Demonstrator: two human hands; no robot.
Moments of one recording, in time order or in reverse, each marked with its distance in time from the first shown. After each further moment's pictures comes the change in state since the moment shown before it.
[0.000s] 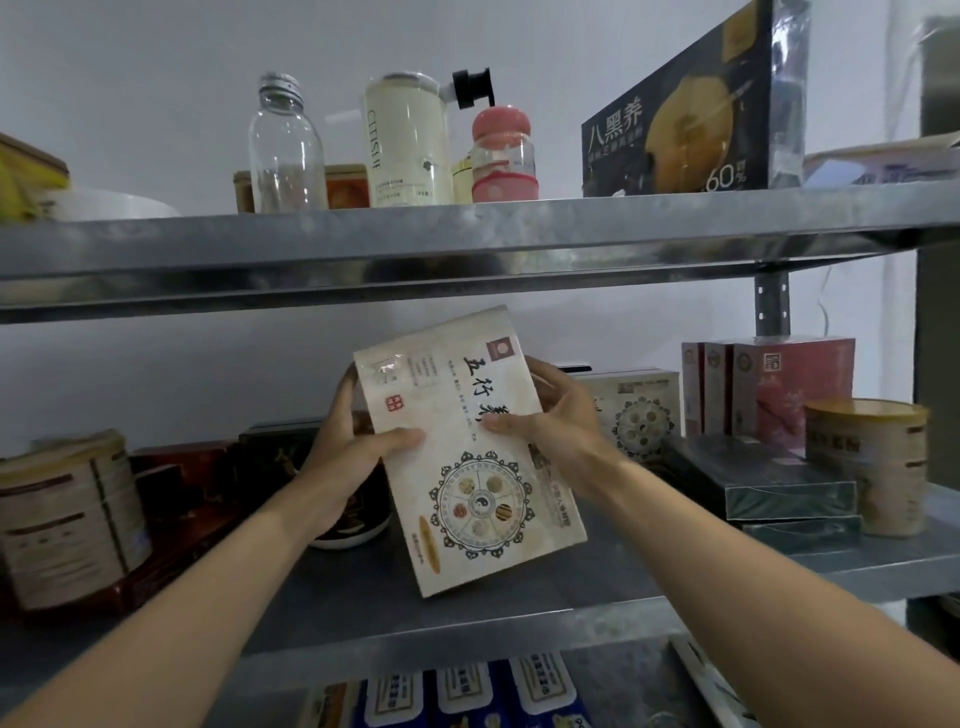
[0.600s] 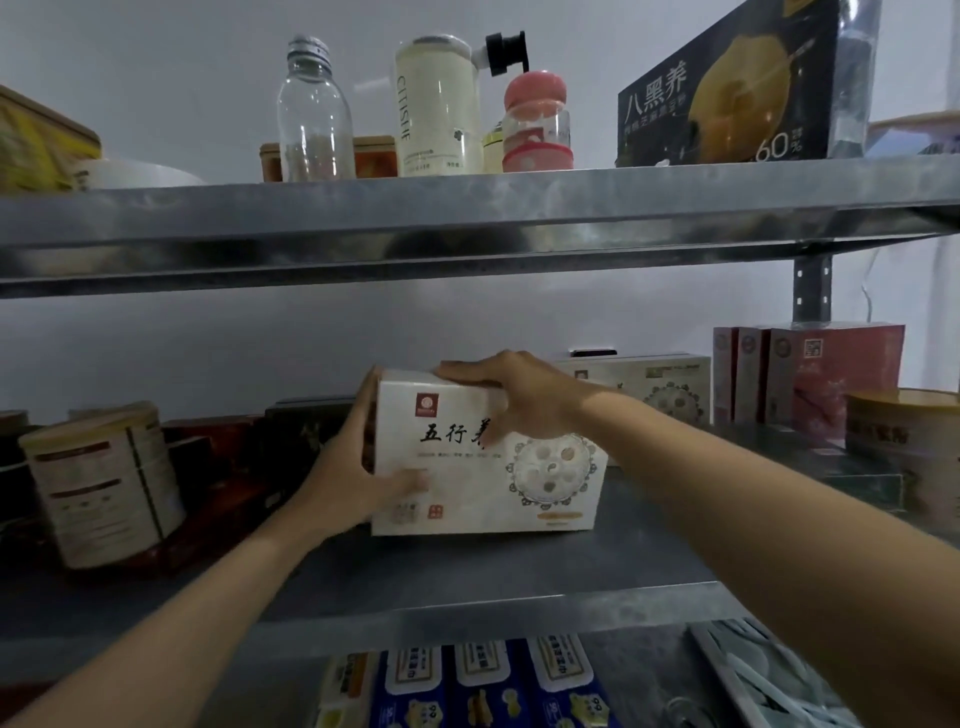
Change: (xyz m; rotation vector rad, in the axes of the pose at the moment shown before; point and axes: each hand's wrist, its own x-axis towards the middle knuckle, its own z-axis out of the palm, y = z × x) left_hand -0.023 -0.030 -0.031 0.389 -0.125 0.107; right_hand 0.033 -0.023 0.034 -1.041 -0.551 -0.221
